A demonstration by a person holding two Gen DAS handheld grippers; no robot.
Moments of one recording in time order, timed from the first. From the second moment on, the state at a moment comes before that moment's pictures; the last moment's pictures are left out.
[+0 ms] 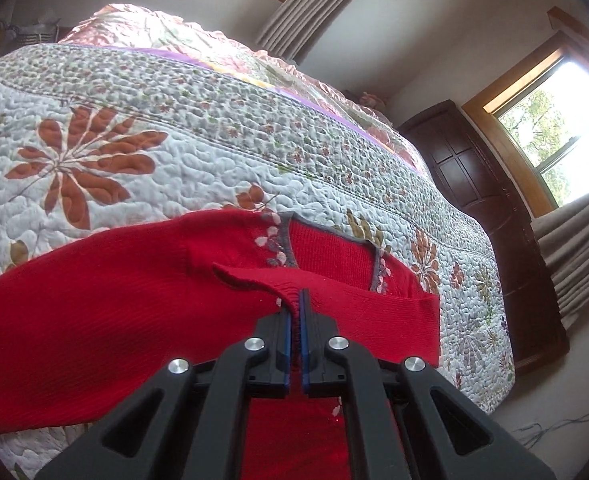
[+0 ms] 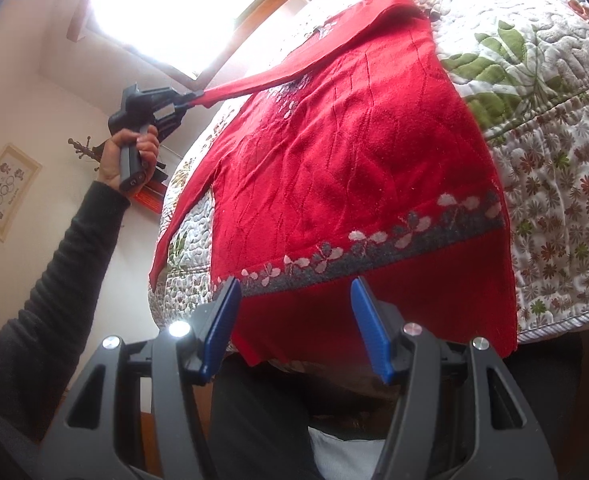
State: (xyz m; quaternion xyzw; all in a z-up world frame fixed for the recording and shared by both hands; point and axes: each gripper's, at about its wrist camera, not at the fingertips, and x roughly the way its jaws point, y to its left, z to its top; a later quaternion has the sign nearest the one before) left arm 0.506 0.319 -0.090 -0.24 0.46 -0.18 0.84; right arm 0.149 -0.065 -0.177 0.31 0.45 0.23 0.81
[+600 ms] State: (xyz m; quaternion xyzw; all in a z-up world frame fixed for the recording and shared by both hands) left arm 0.499 0.371 -0.162 -0.27 0.48 -0.15 0.82; right arm 0.156 -0.039 -0.186 0.30 0.47 0.24 0.80
